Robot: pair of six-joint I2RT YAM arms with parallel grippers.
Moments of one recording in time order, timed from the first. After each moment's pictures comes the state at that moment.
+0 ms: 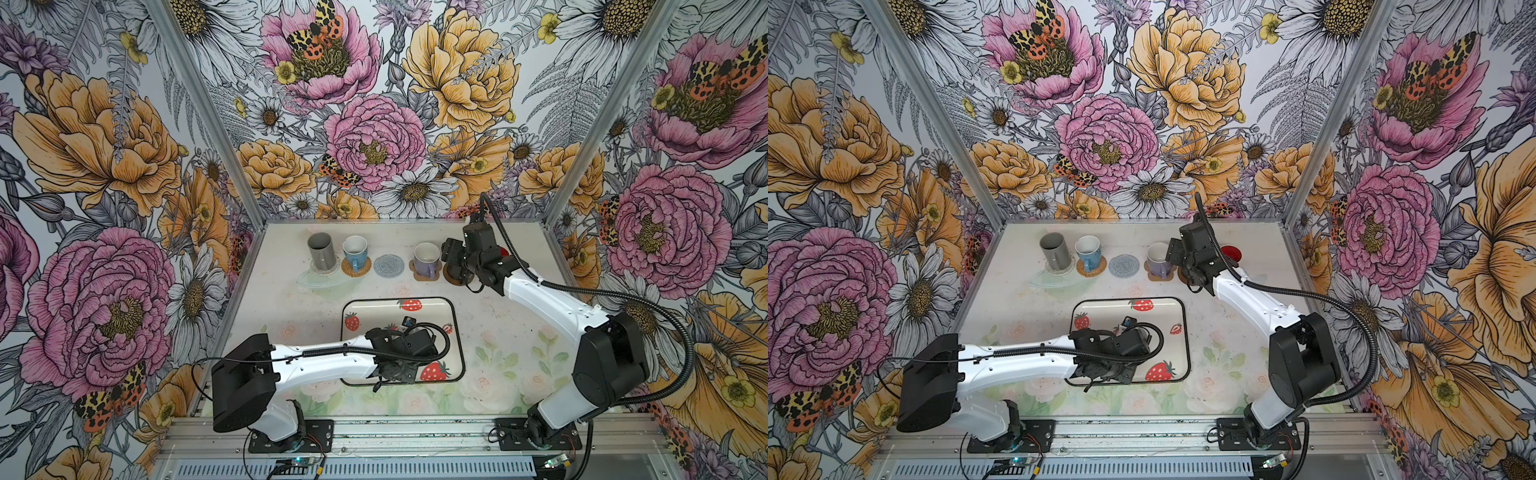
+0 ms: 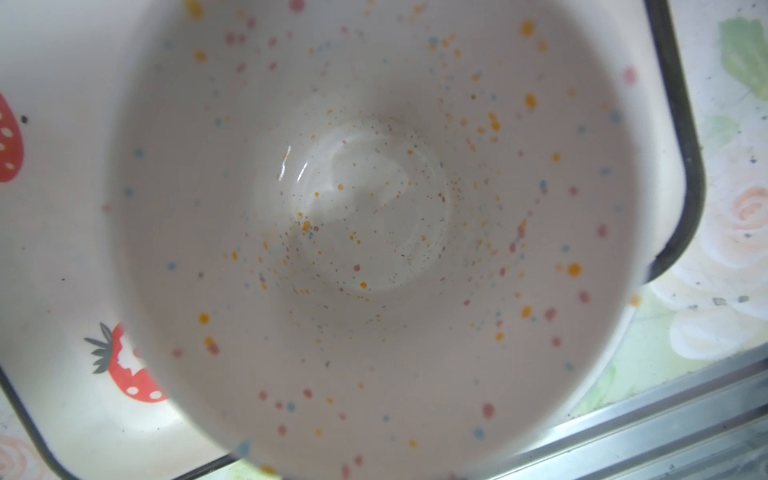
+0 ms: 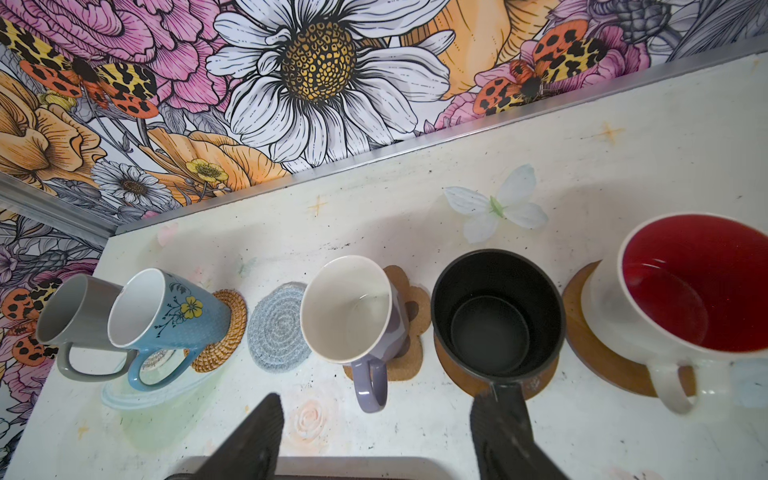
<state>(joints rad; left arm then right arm) -1.20 1.49 0.99 -0.77 -0.24 -0.82 0.42 1.58 1.25 -0.29 0.14 0.53</state>
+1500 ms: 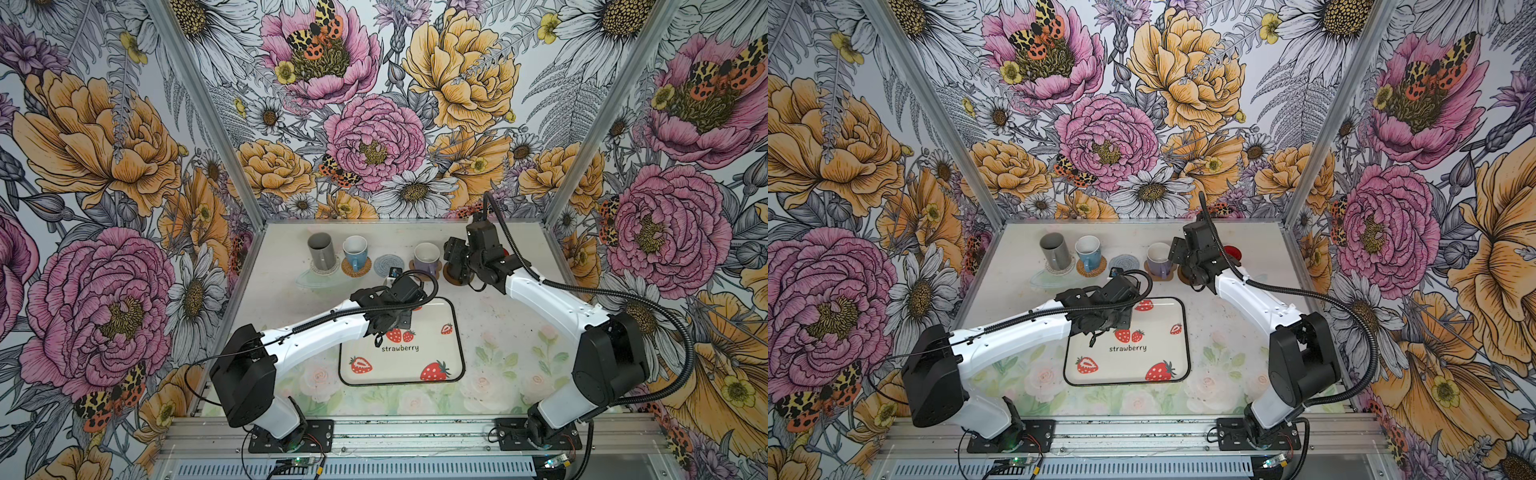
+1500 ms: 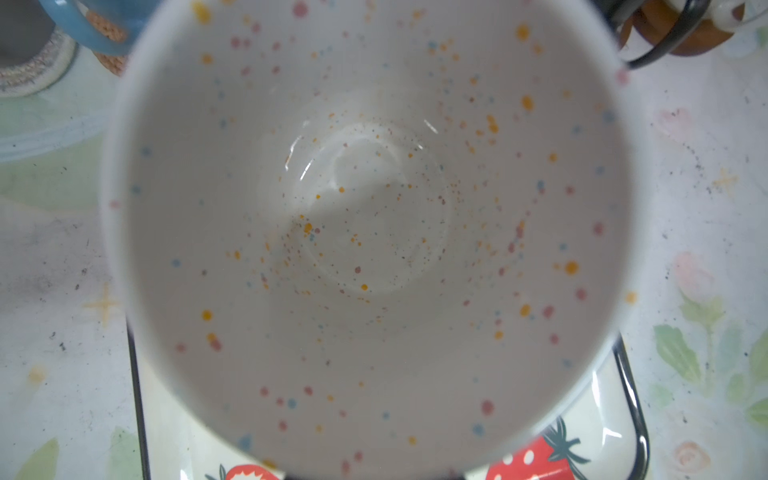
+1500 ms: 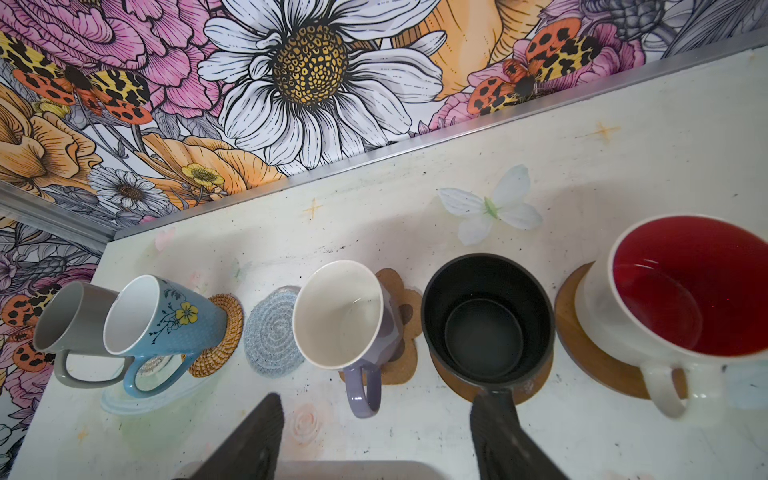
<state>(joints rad) -0.89 1.55 1.20 -0.70 -0.35 -0.66 0.40 1.59 1.25 -0.29 0.12 0.53</state>
